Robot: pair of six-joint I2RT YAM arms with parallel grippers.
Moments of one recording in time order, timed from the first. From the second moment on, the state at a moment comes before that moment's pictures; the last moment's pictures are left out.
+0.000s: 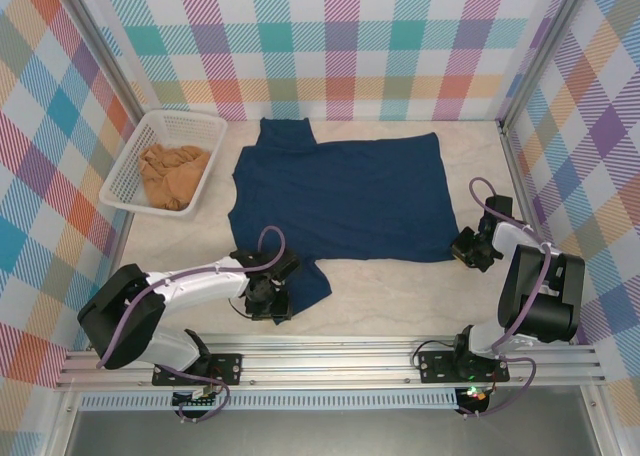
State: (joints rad) left arm -0.84 1.41 0.69 -0.78 0.14 -0.79; right arm -0.23 1.50 0.75 -0.57 -0.19 0.49
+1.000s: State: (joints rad) left arm -0.84 1.02 0.76 -1.07 0.15 -0.79; right arm -0.23 1.18 0.64 -0.62 -0.21 0.53
